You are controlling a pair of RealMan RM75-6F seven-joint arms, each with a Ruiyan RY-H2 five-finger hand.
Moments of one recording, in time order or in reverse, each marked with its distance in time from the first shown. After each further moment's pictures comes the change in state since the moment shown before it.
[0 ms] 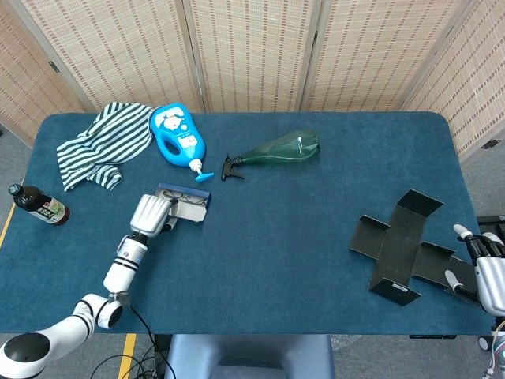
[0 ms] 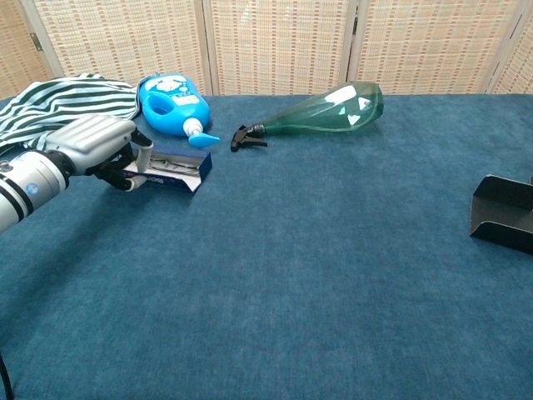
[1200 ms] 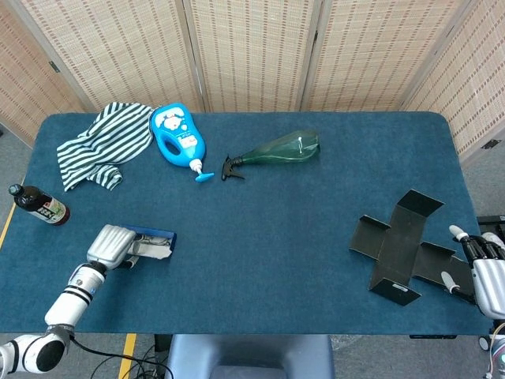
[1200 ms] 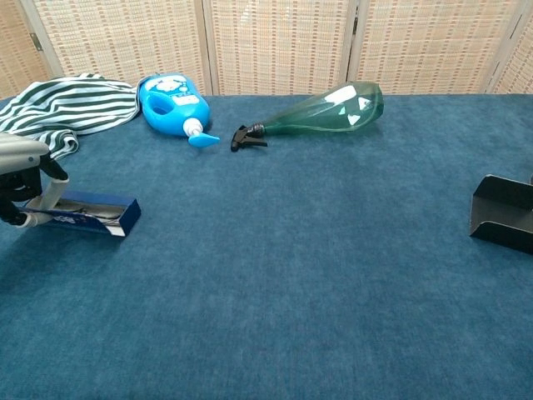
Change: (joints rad) left arm 0.124 0.592 0.092 -0.896 -0.304 -0.125 0.409; right arm -0.008 0.005 -0.012 -0.018 -0.042 0.033 0.002
